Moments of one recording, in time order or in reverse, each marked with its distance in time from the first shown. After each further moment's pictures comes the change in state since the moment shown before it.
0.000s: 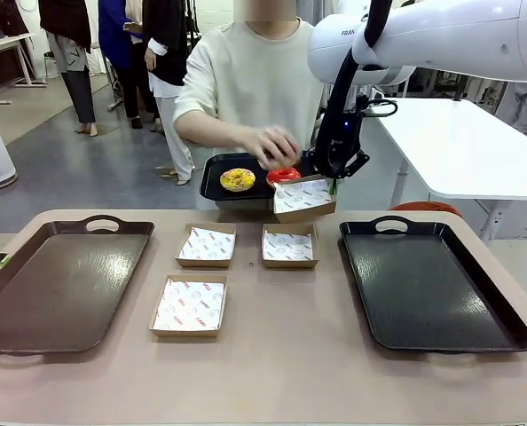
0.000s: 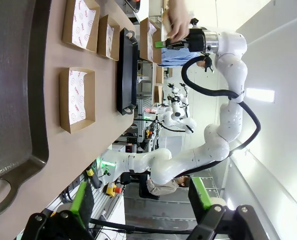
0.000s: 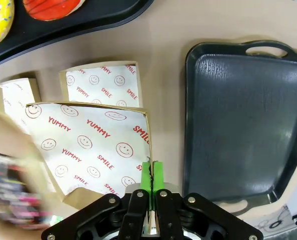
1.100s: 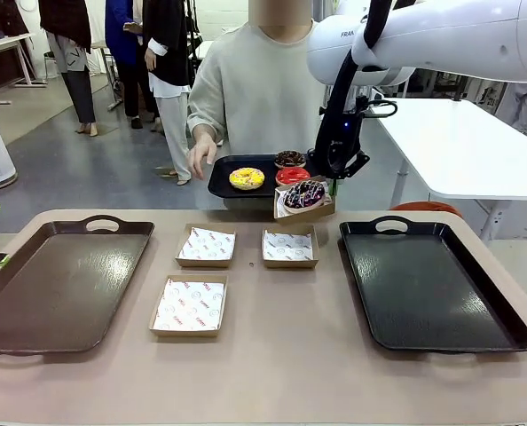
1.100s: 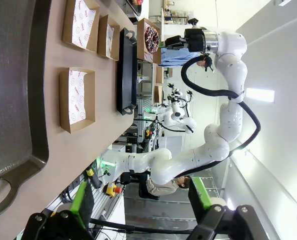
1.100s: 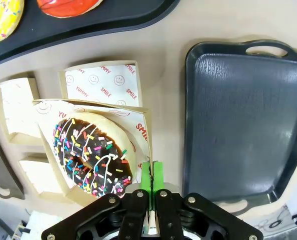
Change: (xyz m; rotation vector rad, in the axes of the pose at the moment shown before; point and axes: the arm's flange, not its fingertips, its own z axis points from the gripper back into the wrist) left arm 0.000 0.000 0.000 0.000 0.000 0.000; right arm 0.000 0.001 -0.001 -0.003 0.001 0.000
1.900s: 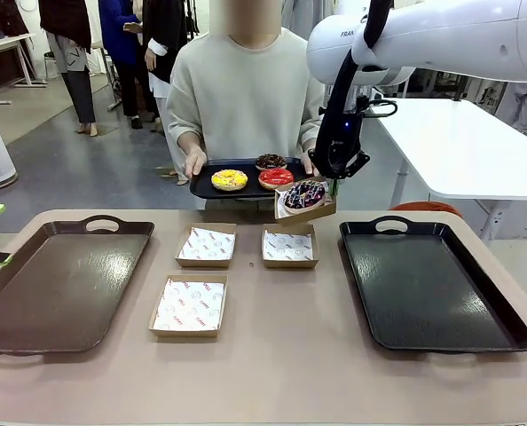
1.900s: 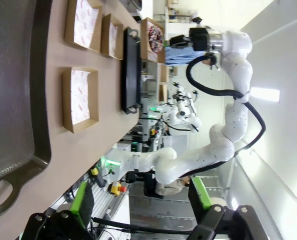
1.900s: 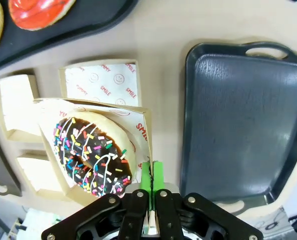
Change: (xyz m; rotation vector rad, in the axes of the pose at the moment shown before) left arm 0.005 -0.011 -0.010 0.052 0.015 -0.010; right arm -0.001 -0.003 0.002 -0.004 0.001 0.027
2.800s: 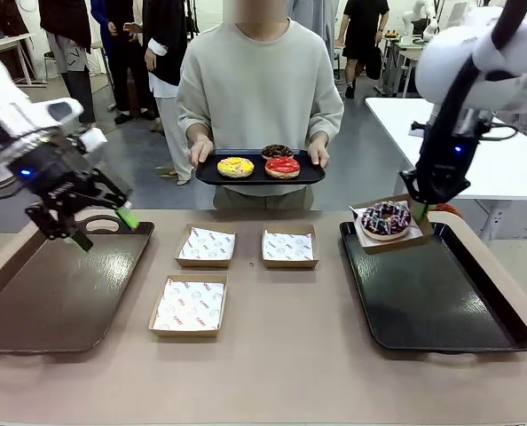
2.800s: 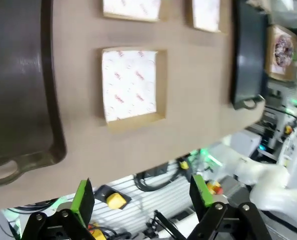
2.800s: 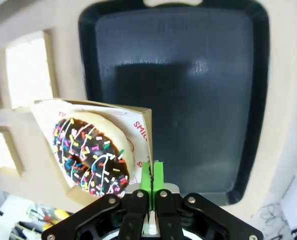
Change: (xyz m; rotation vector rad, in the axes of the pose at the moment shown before) left arm 0.013 -0.145 -0.213 0.849 0.122 -0.023; right arm -0.085 -0.185 -0.022 0.075 -0.070 -0.018
